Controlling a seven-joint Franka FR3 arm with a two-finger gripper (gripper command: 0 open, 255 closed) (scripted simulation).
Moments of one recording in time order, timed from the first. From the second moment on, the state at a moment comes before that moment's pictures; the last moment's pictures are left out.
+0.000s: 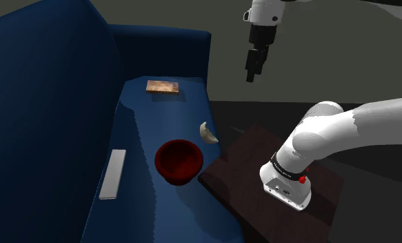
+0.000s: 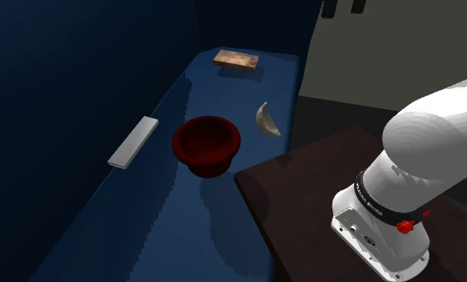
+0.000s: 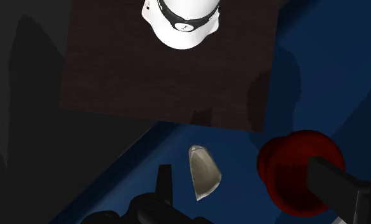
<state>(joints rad) 0.01 -0.79 0.00 -2.42 0.07 1.43 -0.17</state>
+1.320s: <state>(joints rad) 0.15 -0.56 -0.15 -2.91 0.26 2.30 -0.52</state>
